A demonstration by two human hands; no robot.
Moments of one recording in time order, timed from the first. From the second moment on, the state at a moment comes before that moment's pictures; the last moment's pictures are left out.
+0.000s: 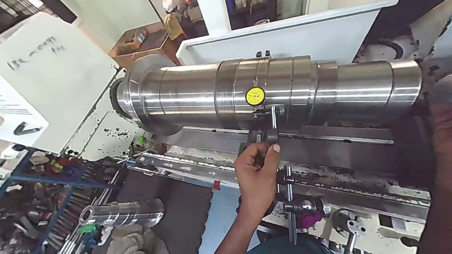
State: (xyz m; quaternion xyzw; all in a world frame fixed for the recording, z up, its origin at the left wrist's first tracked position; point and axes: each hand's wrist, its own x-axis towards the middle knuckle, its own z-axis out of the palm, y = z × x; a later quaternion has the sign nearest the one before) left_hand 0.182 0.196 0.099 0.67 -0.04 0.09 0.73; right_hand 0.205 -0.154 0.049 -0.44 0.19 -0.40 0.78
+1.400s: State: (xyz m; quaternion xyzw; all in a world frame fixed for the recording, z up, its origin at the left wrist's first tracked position) left_hand 0.181 0.181 0.104 0.70 0.01 0.19 0.69; right_hand 0.204 -0.148 0.059 -0.42 0.19 -0.40 0.80
